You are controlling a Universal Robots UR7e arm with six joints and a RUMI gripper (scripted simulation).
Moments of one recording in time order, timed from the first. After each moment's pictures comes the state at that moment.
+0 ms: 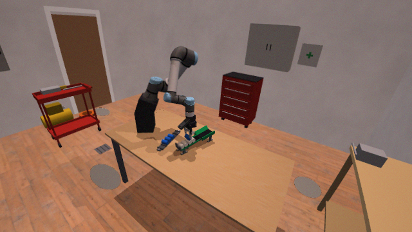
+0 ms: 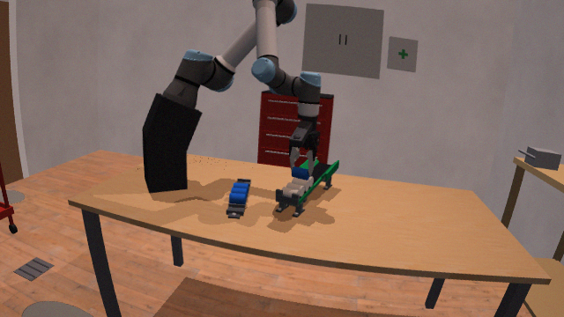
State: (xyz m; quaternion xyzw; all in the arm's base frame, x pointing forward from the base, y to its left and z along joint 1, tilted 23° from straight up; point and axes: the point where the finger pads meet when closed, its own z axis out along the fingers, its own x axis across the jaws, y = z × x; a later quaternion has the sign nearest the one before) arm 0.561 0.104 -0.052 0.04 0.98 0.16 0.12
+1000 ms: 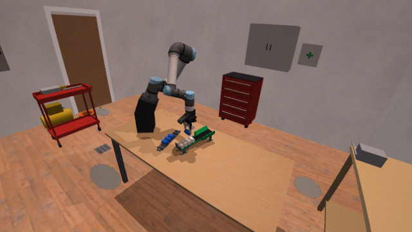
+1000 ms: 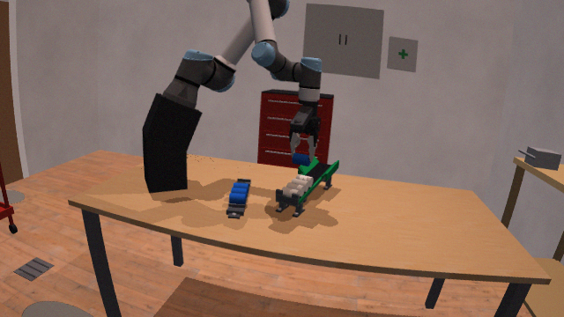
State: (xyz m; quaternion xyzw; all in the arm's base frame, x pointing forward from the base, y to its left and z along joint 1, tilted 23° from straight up) arm 0.547 0.086 -0.004 0.04 0.98 0.16 0.12
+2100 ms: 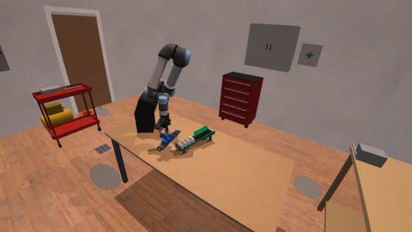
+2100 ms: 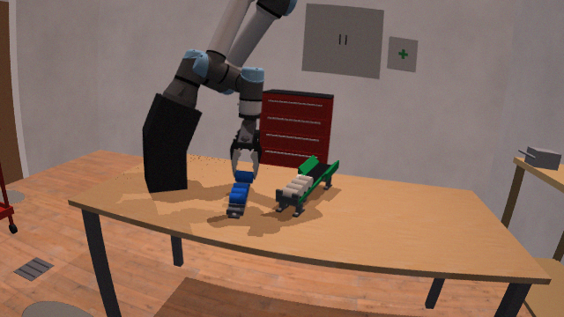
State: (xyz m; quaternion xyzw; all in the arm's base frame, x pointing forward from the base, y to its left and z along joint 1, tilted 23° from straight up) arm 0.422 -0.043 -0.132 -0.16 0.97 0.13 0.14
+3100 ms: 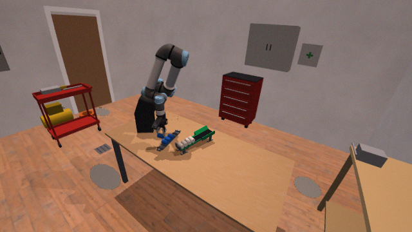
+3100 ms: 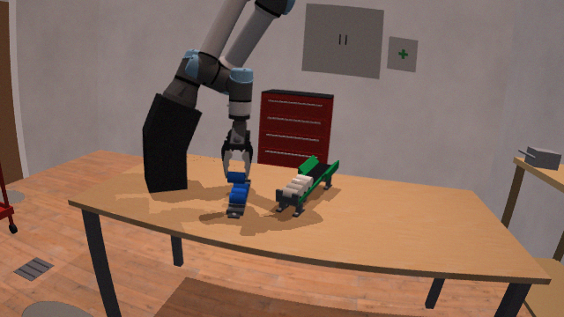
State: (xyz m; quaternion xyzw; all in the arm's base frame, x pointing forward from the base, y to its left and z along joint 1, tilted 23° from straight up) arm 0.399 -0.053 -0.145 -0.19 0.96 0.13 0.15
